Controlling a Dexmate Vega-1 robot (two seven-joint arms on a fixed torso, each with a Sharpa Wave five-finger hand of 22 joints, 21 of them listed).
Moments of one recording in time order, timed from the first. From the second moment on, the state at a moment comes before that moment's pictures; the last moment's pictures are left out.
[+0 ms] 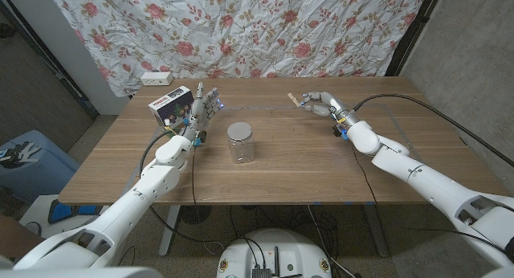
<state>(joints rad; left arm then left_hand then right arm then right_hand) 0.84 0.51 0.37 -1.30 -0.65 -0.29 -0.03 0.00 0.05 -0.09 0.13 0.29 0.14 -0.21 0.19 0.19 0.11 -0.17 0.20 0.19 0.13 -0.04 0.18 0.18 0.22 0.01 0.20 0.18 -0.64 -0.63 -0.64 -1.25 -0.17 0.35 -0.22 0.94 0.07 0.31 -0.15 0.17 0.88 -0.17 0.51 0.20 0.46 -0.08 0.21 0.22 0.26 -0.04 0.40 0.32 0.41 0.03 0.20 0.17</state>
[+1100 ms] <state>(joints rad) 0.84 0.51 0.37 -1.30 -0.65 -0.29 -0.03 0.00 0.05 -0.09 0.13 0.29 0.14 -0.21 0.19 0.19 0.11 -0.17 0.20 0.19 0.13 -0.04 0.18 0.18 0.22 0.01 0.20 0.18 -0.56 -0.64 -0.72 -1.17 -0.42 0.47 -0.34 0.95 0.07 0.31 -0.15 0.17 0.89 -0.18 0.51 0.20 0.46 -0.08 0.21 0.22 0.26 -0.04 0.40 0.33 0.42 0.03 0.20 0.17</state>
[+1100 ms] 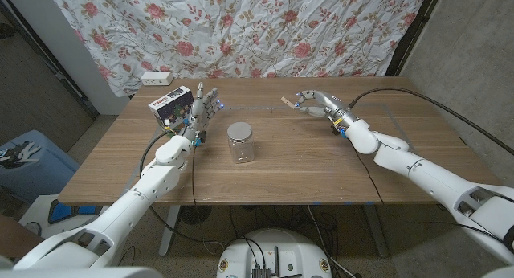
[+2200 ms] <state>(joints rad) 0.84 0.51 0.37 -1.30 -0.65 -0.29 -0.03 0.00 0.05 -0.09 0.13 0.29 0.14 -0.21 0.19 0.19 0.11 -0.17 0.20 0.19 0.13 -0.04 0.18 0.18 0.22 0.01 0.20 0.18 -0.44 -0.63 -0.89 -1.06 -0.69 0.45 -0.45 0.95 0.08 0.31 -0.16 0.17 0.89 -0.19 0.51 0.20 0.46 -0.09 0.21 0.22 0.26 -0.04 0.40 0.33 0.42 0.02 0.20 0.17</state>
